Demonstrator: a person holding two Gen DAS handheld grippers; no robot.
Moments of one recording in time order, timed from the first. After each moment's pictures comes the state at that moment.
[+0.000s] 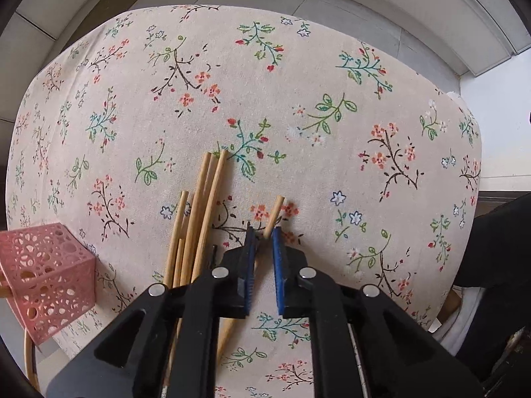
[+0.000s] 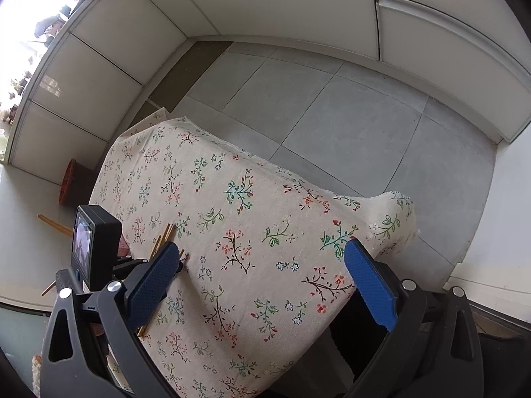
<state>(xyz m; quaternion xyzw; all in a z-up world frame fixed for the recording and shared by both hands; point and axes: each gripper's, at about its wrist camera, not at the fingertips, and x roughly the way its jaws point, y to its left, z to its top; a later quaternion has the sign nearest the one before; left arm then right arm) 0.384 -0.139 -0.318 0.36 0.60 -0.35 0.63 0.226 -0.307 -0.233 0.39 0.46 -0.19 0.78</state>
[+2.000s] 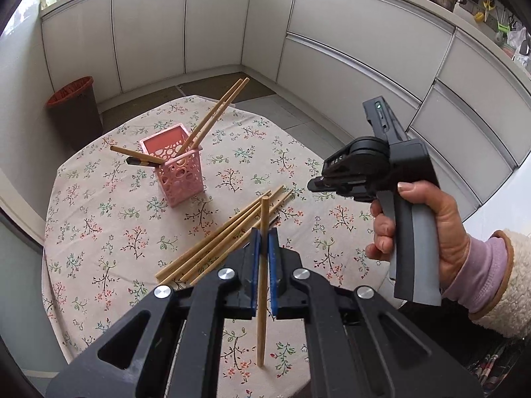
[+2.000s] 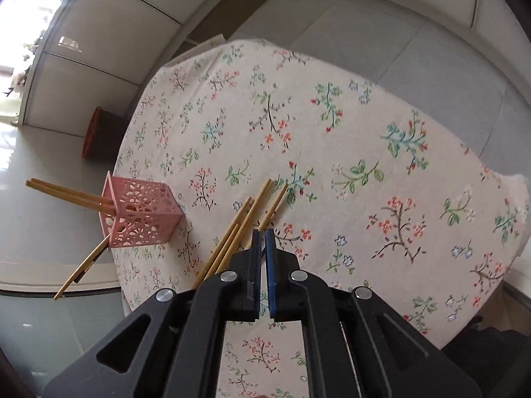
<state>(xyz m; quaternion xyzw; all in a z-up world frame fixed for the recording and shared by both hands) 0.261 0.037 -0.143 0.06 0.42 -0.28 0.86 0.356 -0.207 -0.267 0.42 0.54 -0.06 0.72</state>
